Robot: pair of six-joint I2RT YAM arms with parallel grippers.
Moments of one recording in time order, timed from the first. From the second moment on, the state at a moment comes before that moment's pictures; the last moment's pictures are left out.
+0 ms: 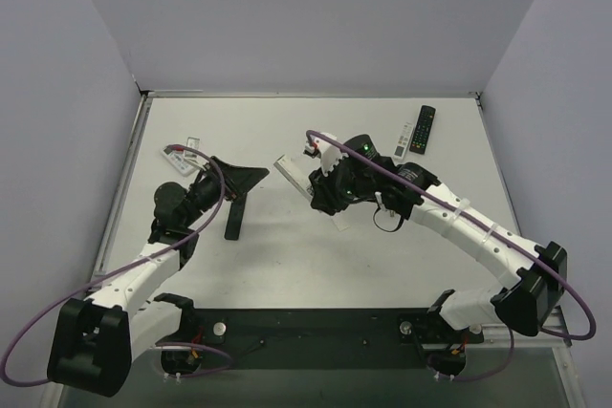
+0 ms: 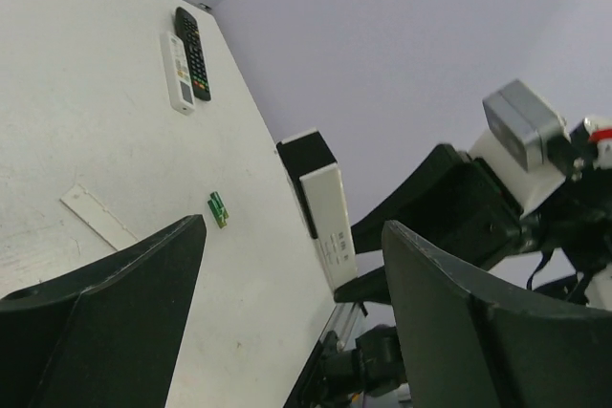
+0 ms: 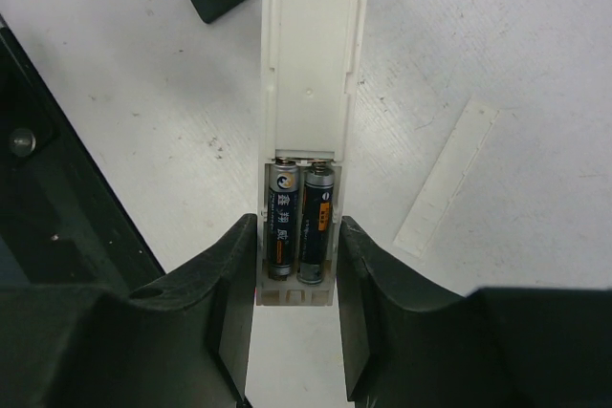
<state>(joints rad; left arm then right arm) -0.25 1.01 0.42 0.74 0.50 -1.15 0.81 1.35 1.22 -0.59 -0.18 -0.02</state>
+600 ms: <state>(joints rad) -0.26 1.16 0.41 1.19 0.92 -1.05 0.79 1.30 1.22 -0.59 -0.44 -0.03</state>
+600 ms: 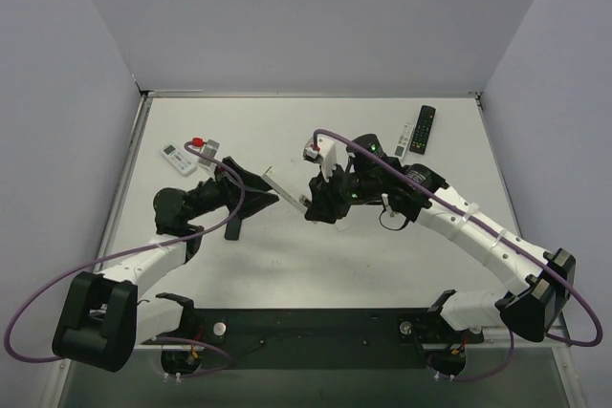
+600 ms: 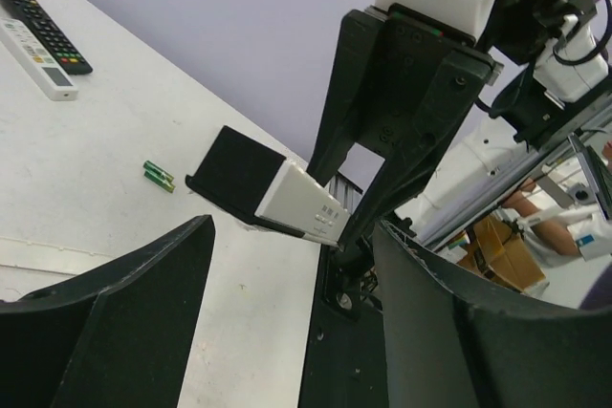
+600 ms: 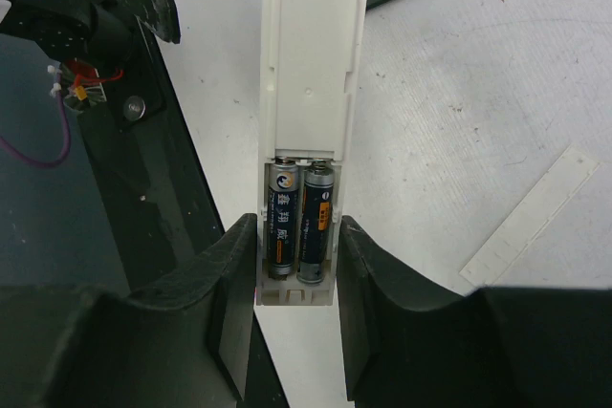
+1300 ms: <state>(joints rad) -0.27 0.98 0.62 0.55 1.23 -0.43 0.81 1.26 1.28 -0.76 -0.47 -0.35</state>
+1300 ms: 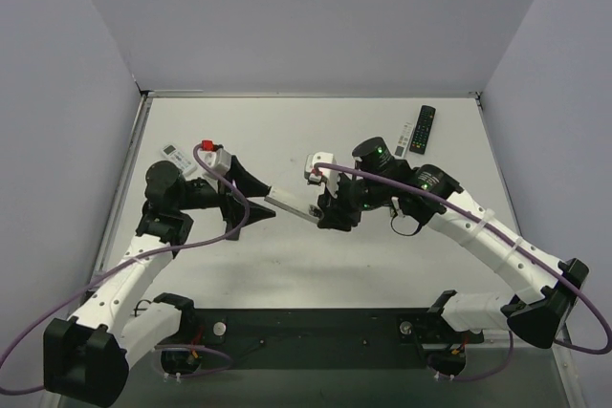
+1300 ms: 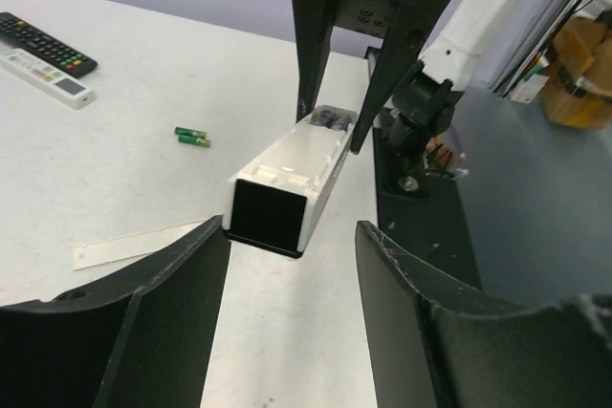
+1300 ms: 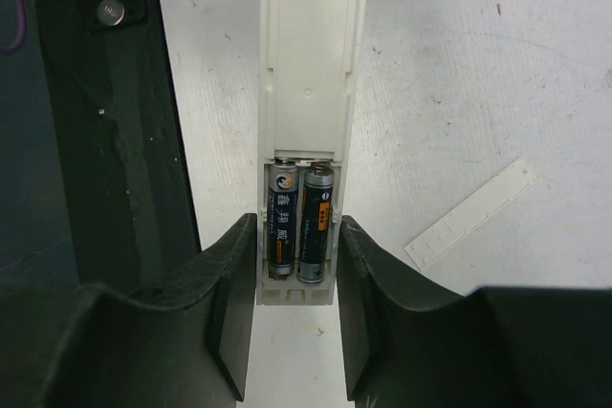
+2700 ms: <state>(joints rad) -0.27 0.67 0.45 -0.06 0.09 -0.12 0.88 1.73 1.03 -0.59 -0.10 -0.40</state>
